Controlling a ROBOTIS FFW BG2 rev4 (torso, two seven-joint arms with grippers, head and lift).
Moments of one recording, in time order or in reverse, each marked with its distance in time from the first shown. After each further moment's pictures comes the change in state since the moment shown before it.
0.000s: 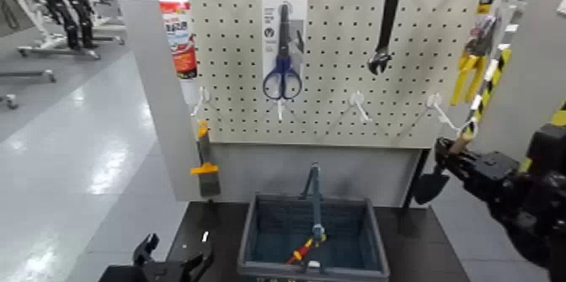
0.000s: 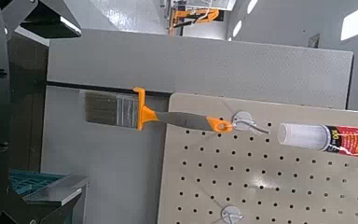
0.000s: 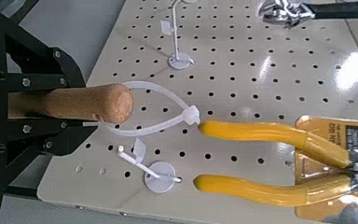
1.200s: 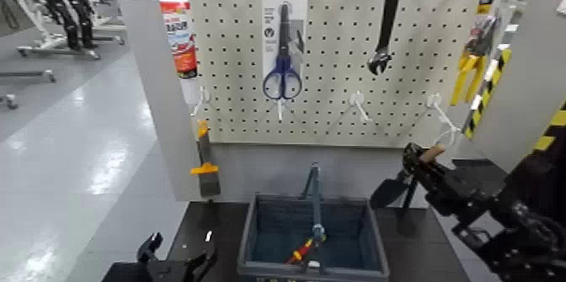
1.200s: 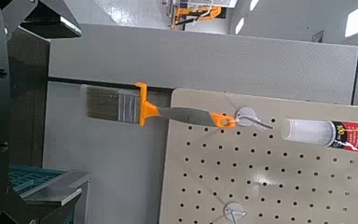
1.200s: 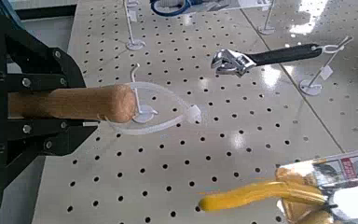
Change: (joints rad) left arm -0.009 0.000 -0.010 0.003 0.000 0.014 0.000; right arm 0.081 0.150 0.062 -0.010 -0.220 -0.137 -0.023
